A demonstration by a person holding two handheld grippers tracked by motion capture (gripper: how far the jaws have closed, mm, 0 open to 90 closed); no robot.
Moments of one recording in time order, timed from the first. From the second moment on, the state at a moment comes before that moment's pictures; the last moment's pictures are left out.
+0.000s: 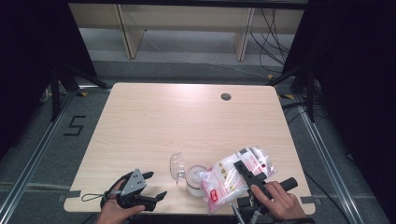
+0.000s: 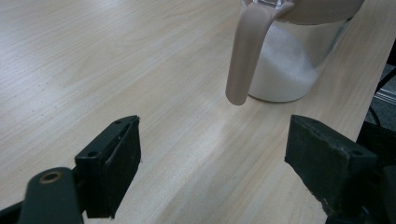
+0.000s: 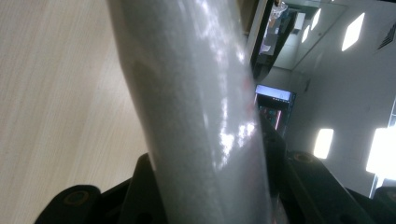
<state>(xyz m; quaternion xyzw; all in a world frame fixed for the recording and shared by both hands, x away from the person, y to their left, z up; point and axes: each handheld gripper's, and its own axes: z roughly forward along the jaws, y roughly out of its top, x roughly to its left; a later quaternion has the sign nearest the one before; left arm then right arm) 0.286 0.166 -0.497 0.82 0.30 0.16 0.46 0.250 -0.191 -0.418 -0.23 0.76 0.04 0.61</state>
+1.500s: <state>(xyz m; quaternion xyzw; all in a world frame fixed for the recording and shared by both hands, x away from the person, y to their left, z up) 0.287 0.166 -0.498 0.82 0.30 0.16 0.47 0.250 -0.200 -0.417 -0.20 0.77 0.03 0.61</state>
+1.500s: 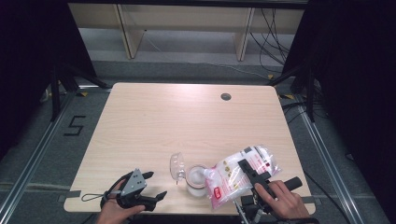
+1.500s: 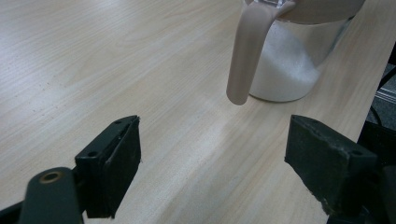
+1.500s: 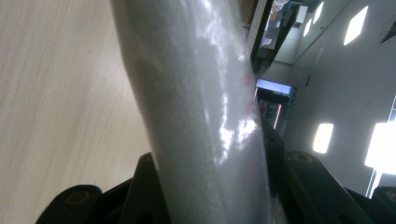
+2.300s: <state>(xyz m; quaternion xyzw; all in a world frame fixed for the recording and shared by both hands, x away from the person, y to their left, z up) 0.287 0.166 -0.498 0.82 0.30 0.16 0.46 0.249 -0.196 -0.421 -0.19 0.77 0.05 0.60</state>
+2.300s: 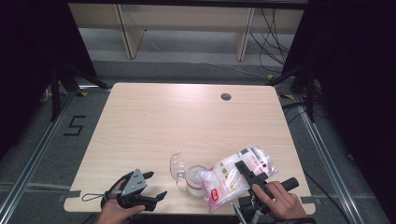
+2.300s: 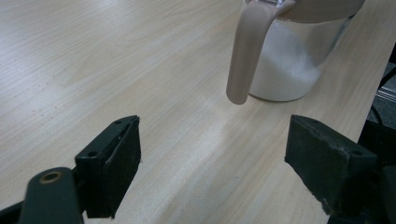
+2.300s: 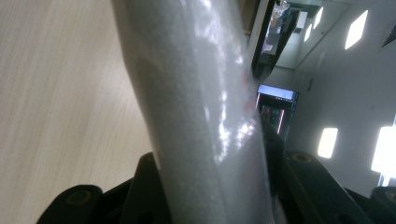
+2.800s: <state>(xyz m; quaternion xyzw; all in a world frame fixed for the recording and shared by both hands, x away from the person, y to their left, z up) 0.289 0.169 -0.497 0.82 0.30 0.16 0.46 0.252 -0.196 -0.420 -0.19 0.78 0.07 0.59</state>
